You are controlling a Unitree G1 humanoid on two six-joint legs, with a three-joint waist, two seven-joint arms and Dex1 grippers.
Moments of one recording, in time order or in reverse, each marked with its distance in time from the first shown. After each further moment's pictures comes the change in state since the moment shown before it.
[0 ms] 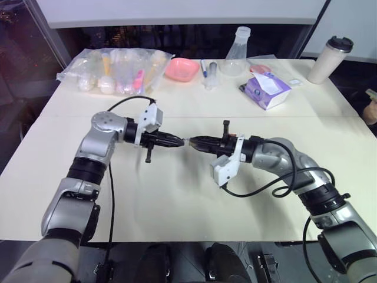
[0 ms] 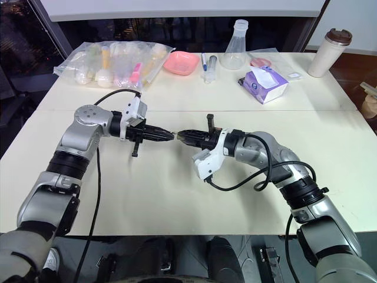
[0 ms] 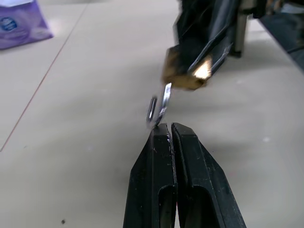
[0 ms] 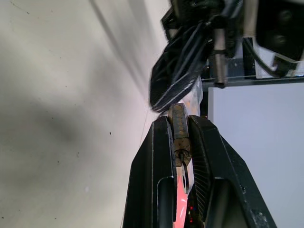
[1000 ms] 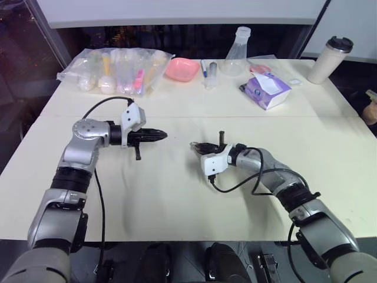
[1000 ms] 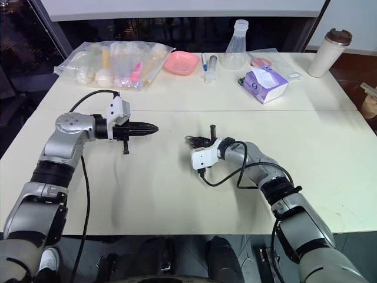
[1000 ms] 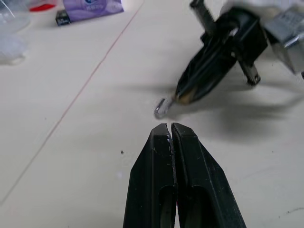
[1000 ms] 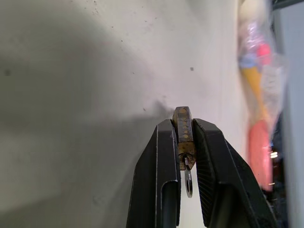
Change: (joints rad) left arm 0.126 0.098 0.085 -0.118 -0.003 0.027 0.152; right arm -0.042 0.176 0.069 0.428 -0.062 0.175 -0.031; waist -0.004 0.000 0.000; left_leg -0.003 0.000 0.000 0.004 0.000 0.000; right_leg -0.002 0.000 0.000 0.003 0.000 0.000
